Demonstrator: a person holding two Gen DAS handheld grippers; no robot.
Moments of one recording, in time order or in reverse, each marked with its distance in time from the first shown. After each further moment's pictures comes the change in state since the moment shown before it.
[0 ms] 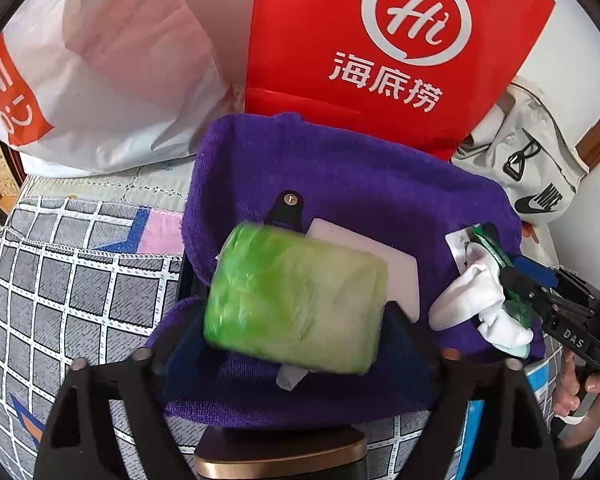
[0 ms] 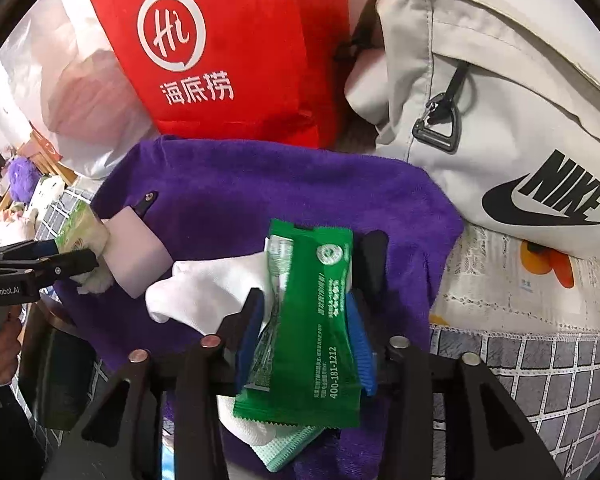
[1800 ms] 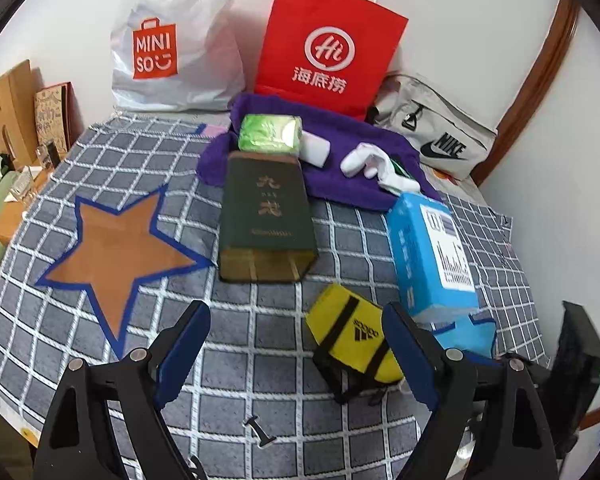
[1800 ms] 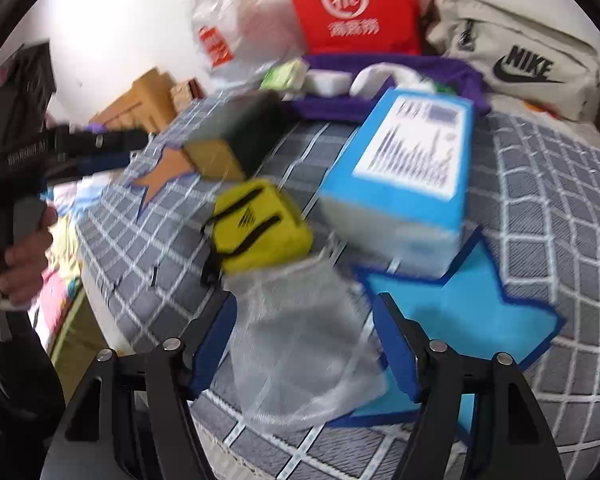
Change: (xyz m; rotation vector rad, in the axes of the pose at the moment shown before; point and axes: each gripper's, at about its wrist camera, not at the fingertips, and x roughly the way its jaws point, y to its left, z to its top) left arm -0.158 -0.012 -0.218 -0.009 -0.152 -0.071; right arm -0.136 0.102 -0.265 -0.089 0.014 0.198
